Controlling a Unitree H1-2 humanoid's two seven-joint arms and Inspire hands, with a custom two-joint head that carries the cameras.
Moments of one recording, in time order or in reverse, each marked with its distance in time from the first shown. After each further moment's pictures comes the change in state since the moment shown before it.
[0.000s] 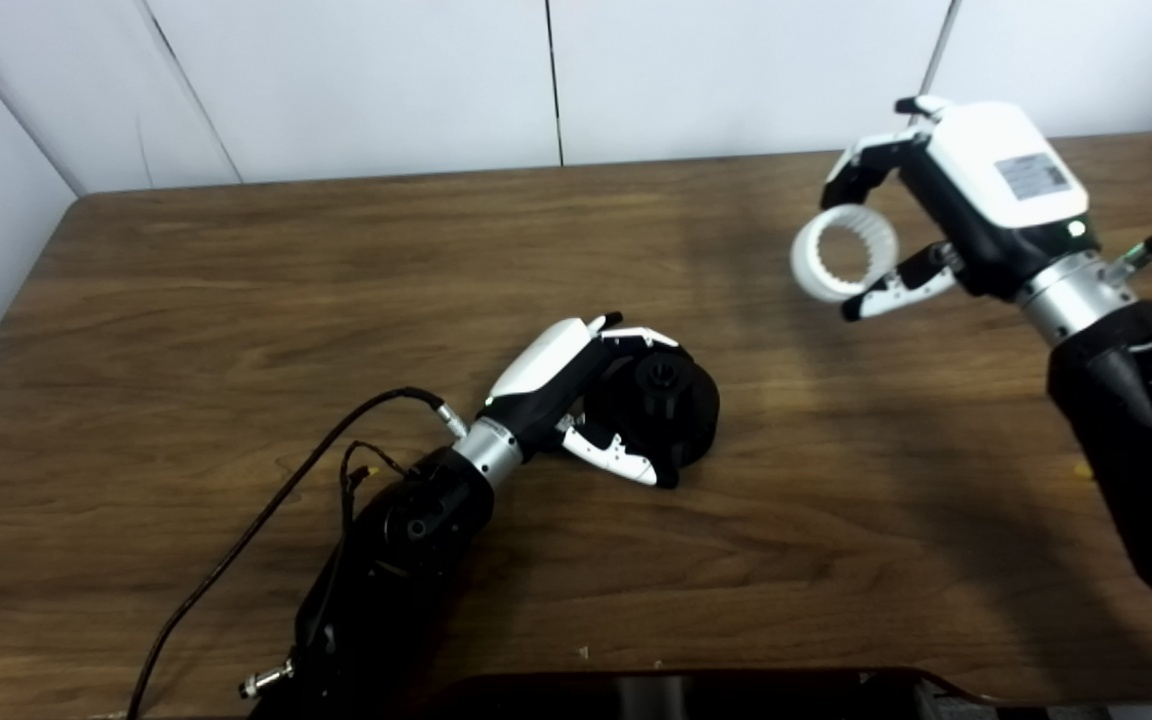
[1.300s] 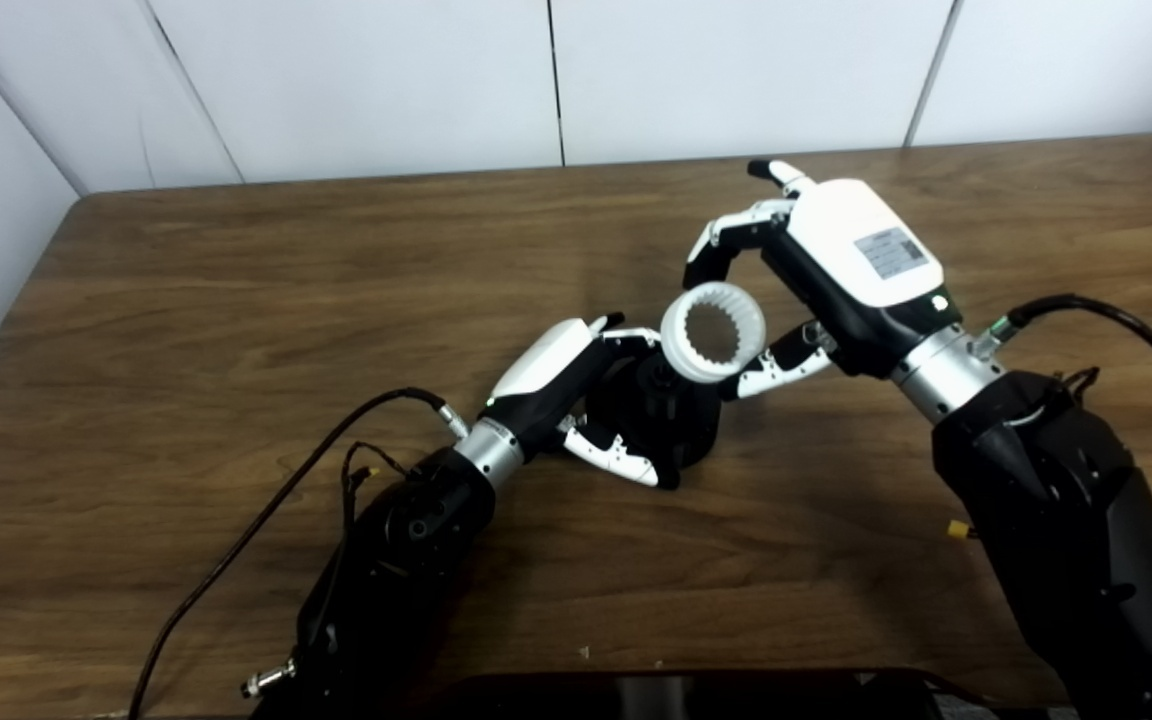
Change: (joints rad) left arm -0.002 -0.004 0.001 0.008 -0.001 0.001 0.001; right arm 0.059 0.171 0.107 -0.108 -0.061 0.000 0.114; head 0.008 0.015
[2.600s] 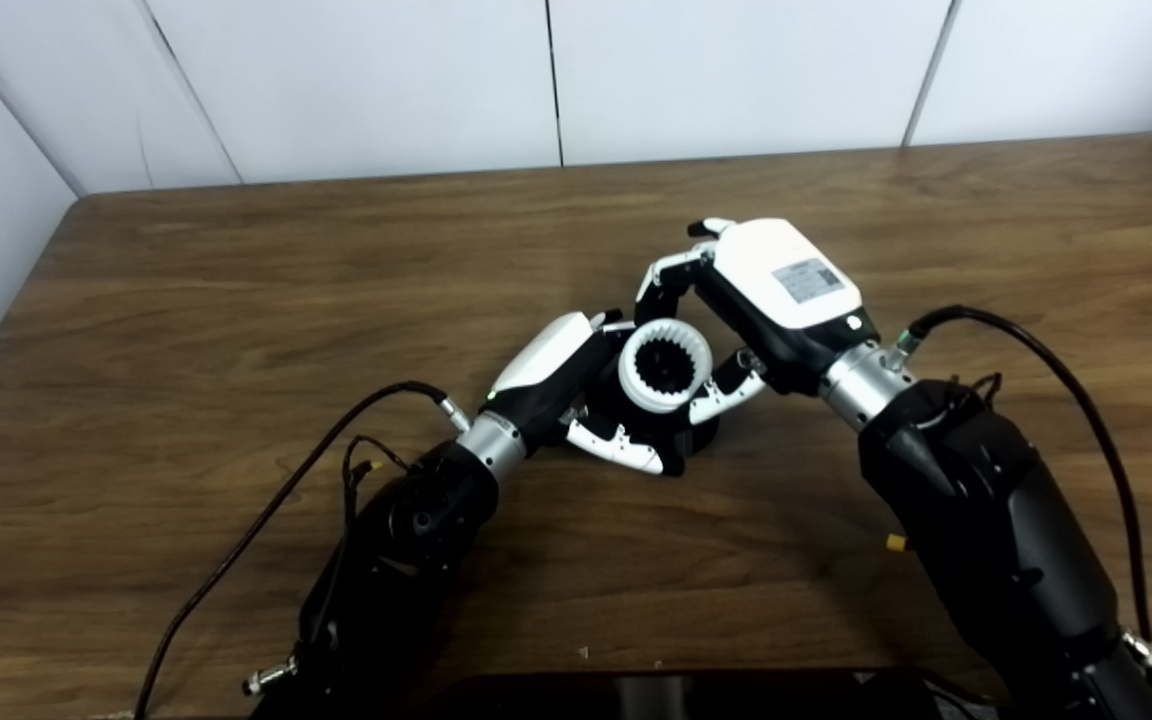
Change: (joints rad) left arm -0.005 -0.002 -0.008 -0.037 0.003 0.067 -0.012; right arm -0.029 0.061 0.073 0.145 -0.065 -0.003 -0.004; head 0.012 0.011
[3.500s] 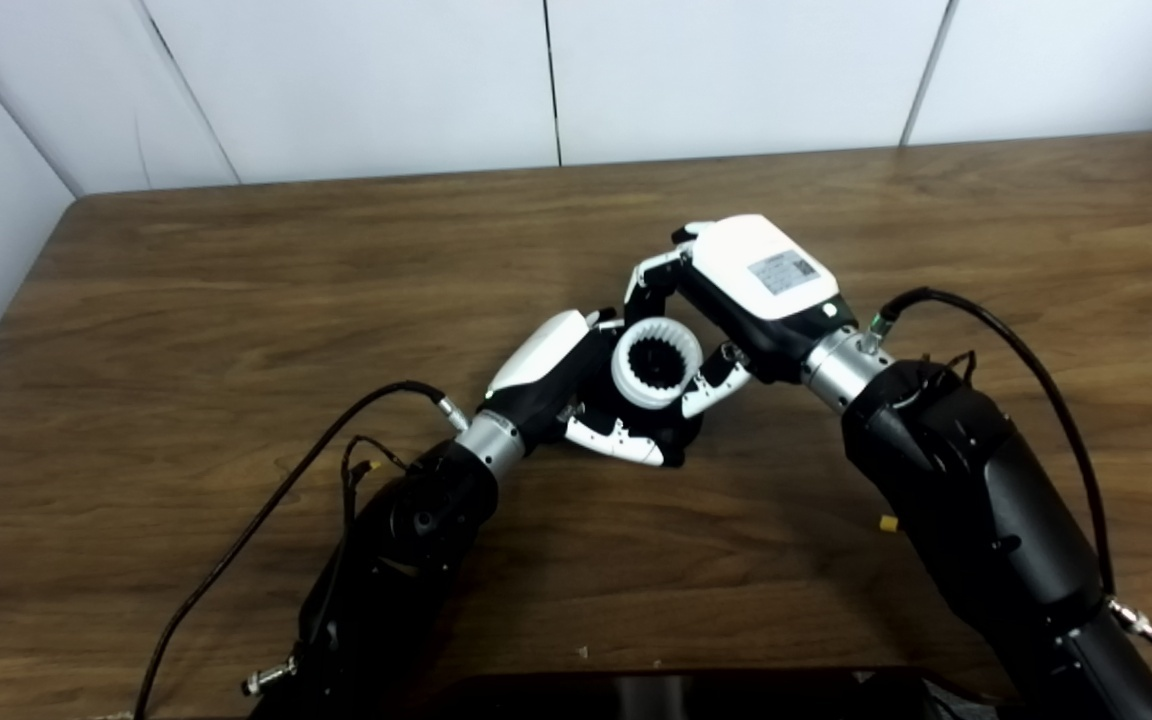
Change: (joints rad) left arm 0.000 0.004 -0.003 -0.007 -0.006 0.026 0.009; right arm -0.053 -0.016 0.028 0.062 -0.016 -0.037 0.017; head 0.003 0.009
